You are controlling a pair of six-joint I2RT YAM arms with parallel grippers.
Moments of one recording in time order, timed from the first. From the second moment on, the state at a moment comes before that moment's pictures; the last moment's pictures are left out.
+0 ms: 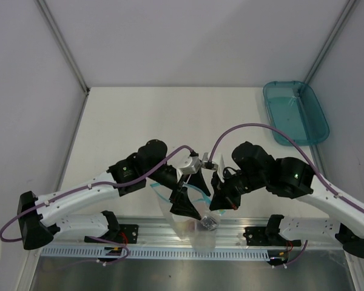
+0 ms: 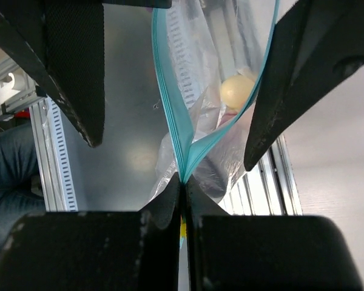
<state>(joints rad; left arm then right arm) -1.03 1.10 0.94 -0.10 0.99 -0.15 1.11 1.01 1.29 -1.02 -0.48 0.15</state>
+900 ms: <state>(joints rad) -1.04 1.08 0.93 -0.18 0.71 -0.13 1.10 1.09 1.37 -1.18 -0.37 0.22</state>
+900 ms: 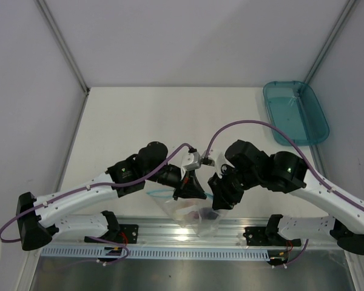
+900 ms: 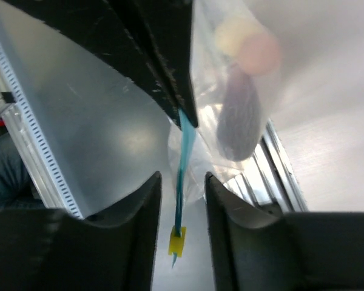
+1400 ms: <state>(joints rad) -1.05 0.98 0.88 -0.23 0.49 -0.30 0.98 0.78 1.08 -0.80 -0.15 0.28</state>
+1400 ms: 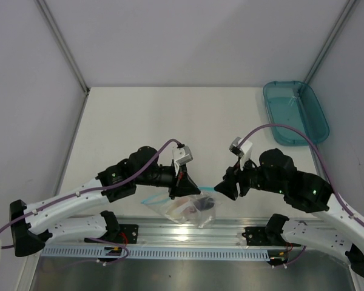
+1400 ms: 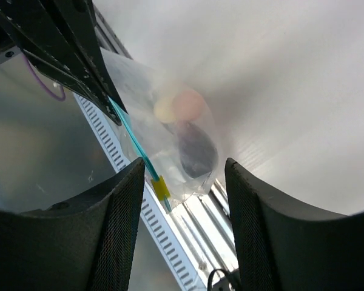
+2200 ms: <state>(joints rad) -0.95 0.85 0.76 -0.15 0.43 -0.47 0.71 0.69 0.76 -0.31 -0.71 0.35</state>
